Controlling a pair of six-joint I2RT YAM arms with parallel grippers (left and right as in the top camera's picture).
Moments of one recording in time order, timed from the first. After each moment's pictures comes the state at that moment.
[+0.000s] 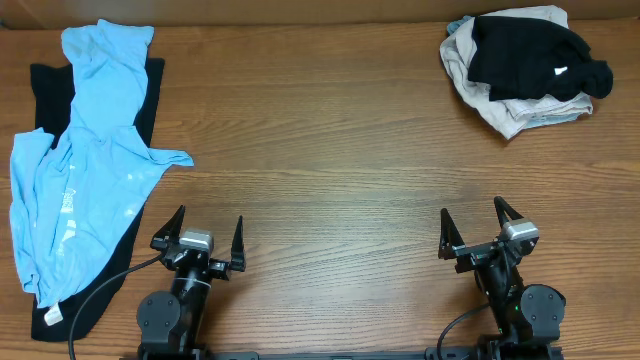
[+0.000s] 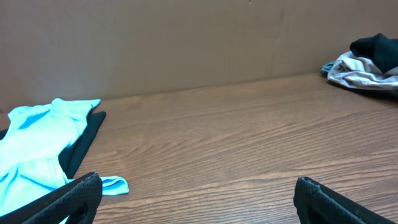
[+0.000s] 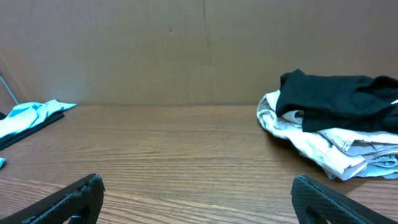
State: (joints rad) left arm -0.04 0.02 0.01 -0.06 0.14 0.05; right arm 0.00 0.01 0.02 -0.01 -0.24 0.10
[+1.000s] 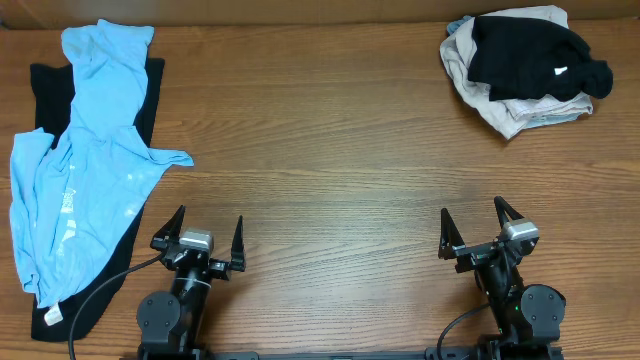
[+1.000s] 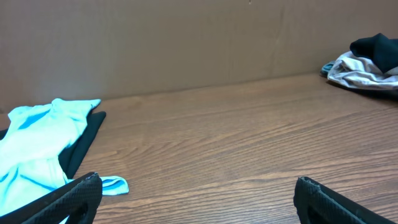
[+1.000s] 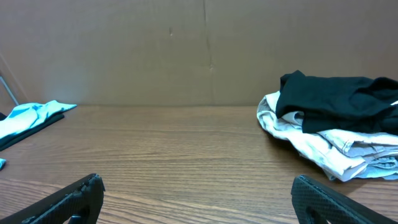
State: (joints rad) left arm -0.04 0.02 0.01 -0.06 0.14 0.05; right arm 0.00 0.01 0.02 -0.01 -0.24 0.10
